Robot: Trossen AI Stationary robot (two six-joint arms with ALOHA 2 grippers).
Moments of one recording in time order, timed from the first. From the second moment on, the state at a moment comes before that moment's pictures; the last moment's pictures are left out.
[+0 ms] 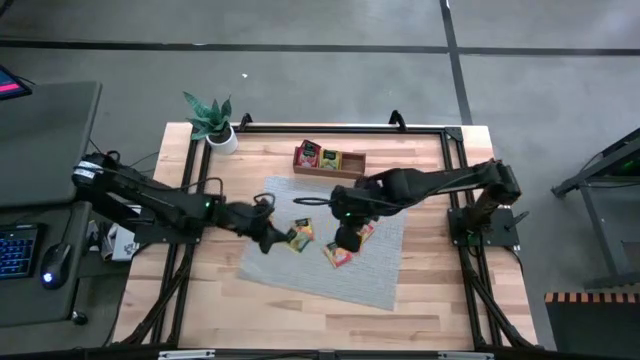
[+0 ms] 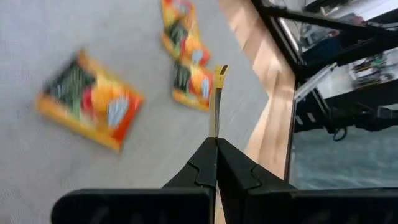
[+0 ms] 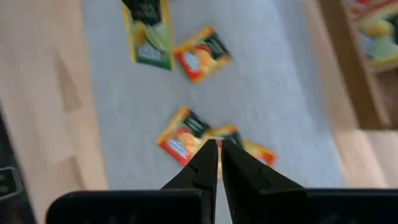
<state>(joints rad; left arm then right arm) -0.20 1.14 0.50 0.14 -0.05 -0.99 0.15 1.76 1.79 -1.16 0.13 0.53</state>
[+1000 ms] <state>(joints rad) 0.54 1.60 1.35 -0.56 0.34 0.03 0.04 1.34 1.79 -1.29 0.10 0.33</state>
